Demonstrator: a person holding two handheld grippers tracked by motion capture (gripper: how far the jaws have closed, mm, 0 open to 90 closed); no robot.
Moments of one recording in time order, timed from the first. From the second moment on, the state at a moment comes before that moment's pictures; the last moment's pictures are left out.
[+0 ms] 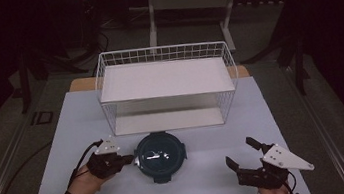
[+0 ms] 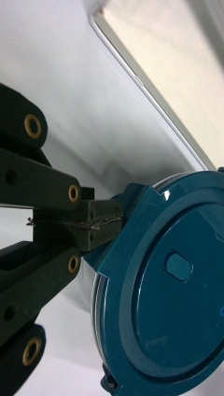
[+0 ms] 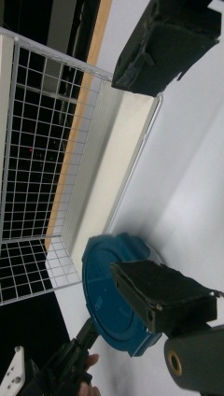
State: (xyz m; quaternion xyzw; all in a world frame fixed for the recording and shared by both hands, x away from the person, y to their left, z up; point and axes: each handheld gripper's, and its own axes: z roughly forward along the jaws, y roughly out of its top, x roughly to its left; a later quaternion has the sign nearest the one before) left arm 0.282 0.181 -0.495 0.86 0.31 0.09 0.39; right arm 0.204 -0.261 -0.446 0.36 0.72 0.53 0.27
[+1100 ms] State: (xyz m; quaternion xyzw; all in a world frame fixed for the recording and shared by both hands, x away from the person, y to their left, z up) left arm 0.299 0.123 -0.495 0.87 0.28 0.07 0.40; right arm 0.204 -0.260 -0.447 0.35 0.72 0.53 0.26
